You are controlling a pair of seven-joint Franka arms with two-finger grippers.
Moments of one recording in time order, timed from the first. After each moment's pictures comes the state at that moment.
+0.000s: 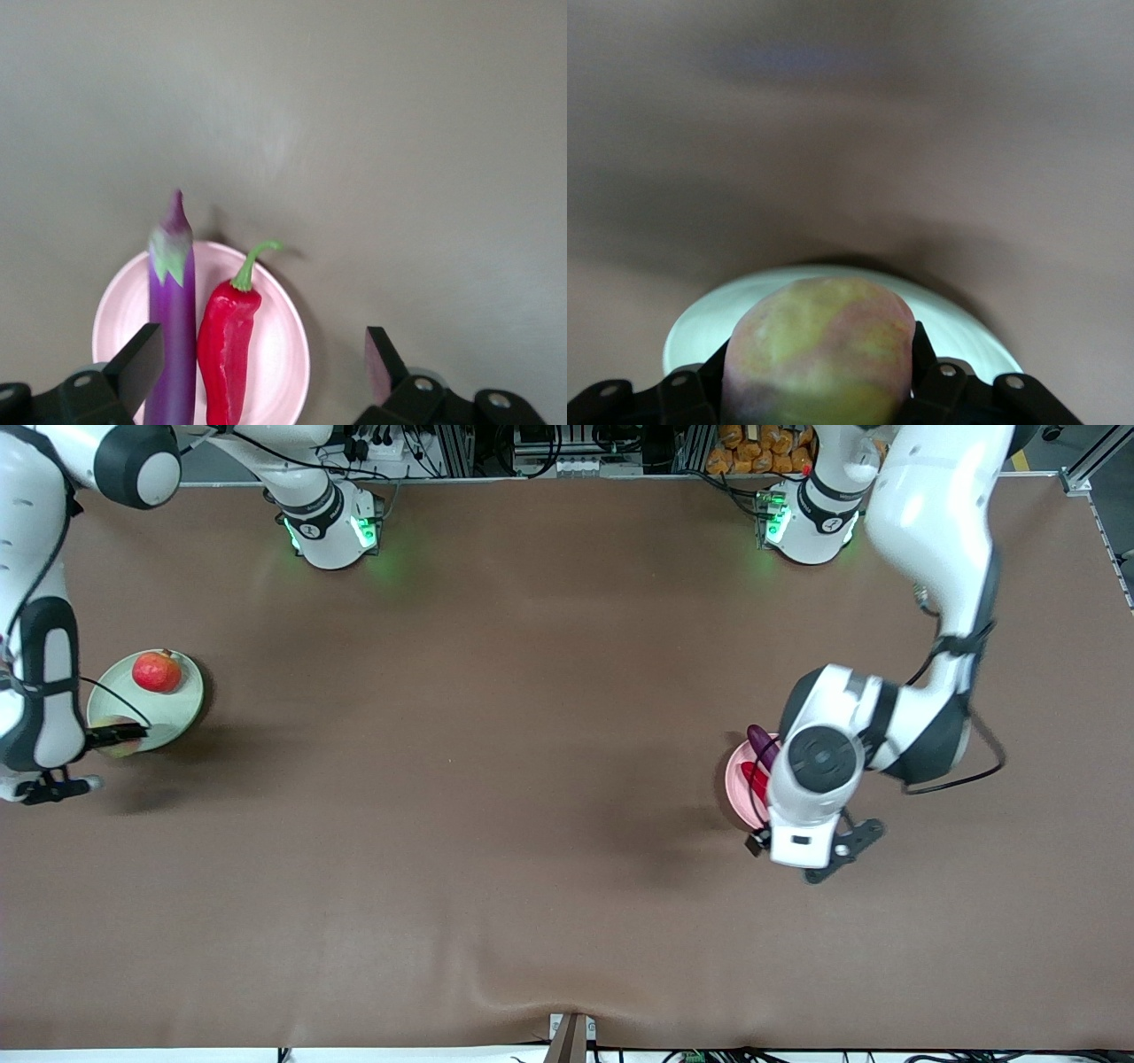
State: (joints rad) left arm -0.27 0.59 -0.09 -1.41 0.30 1.98 -1.08; right arm -0.10 0.75 -0.49 -1.66 0.17 1.91 -0.83
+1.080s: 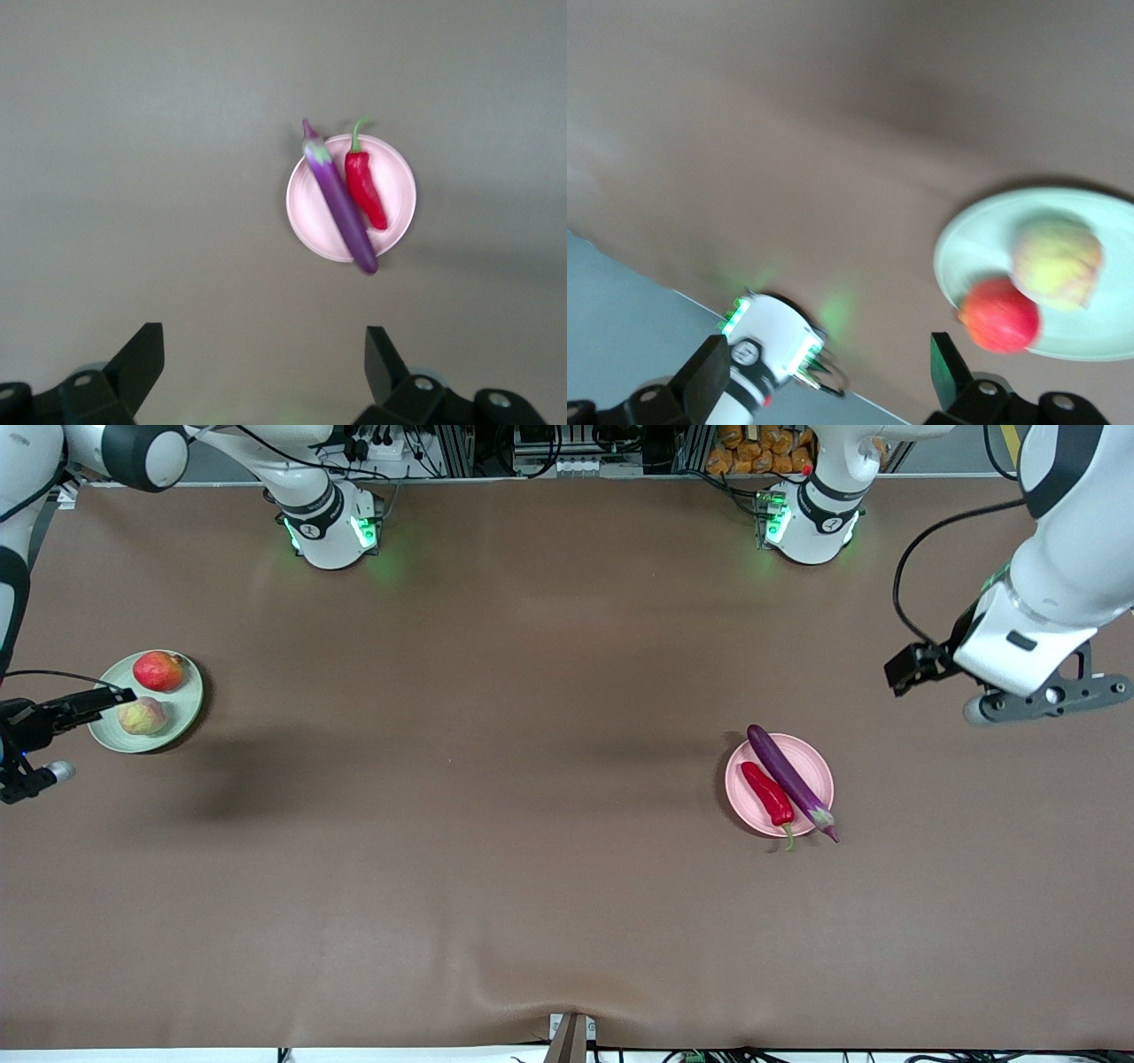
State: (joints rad) left arm -0.13 0.09 -0.09 -1.51 0.11 1.51 -0.28; right arm 0.01 0.64 -0.50 -1.25 0.28 1.15 -0.79
